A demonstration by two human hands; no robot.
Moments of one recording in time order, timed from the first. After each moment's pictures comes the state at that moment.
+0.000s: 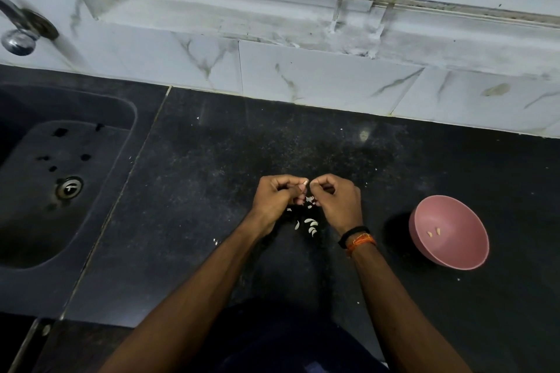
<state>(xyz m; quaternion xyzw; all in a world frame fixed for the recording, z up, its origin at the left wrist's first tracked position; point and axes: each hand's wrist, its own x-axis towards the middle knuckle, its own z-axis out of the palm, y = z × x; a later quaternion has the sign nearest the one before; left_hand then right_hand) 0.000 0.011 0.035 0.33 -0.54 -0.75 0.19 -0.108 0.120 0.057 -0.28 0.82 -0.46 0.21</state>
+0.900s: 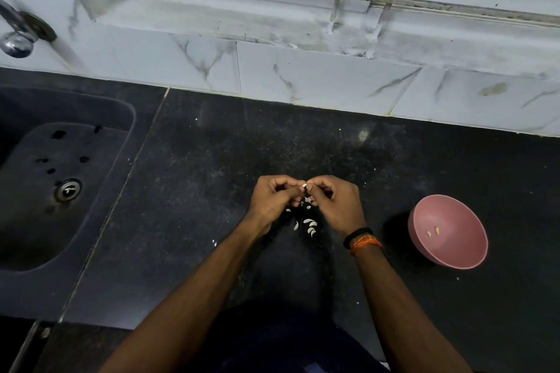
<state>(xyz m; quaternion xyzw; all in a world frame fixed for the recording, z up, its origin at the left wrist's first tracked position) 0.004 0.008 0.037 0.32 -0.58 -0.73 0.20 -0.115 0.127 0.052 -0.37 0.79 -0.46 0.20</state>
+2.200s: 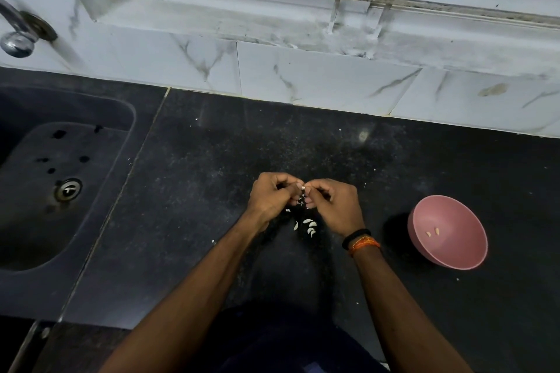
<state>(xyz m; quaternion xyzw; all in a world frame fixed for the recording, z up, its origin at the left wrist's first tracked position) 0.002 0.002 0.044 0.36 -0.65 -0.65 0.15 -0.109 0.128 0.056 -0.37 0.77 -0.47 0.23</state>
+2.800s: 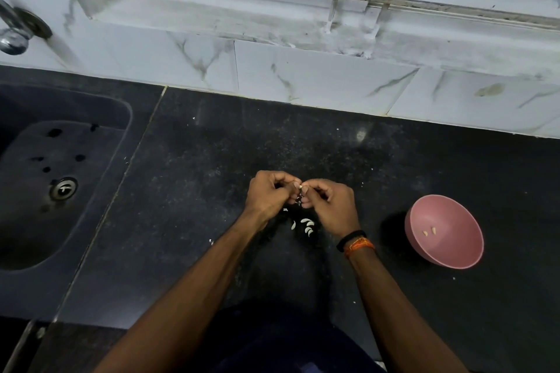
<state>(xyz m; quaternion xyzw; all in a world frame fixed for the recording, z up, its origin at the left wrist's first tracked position) 0.001 0.003 0.047 0.37 -0.66 -0.63 0.16 -0.103 0.127 0.057 -0.32 0.76 -0.50 0.25</state>
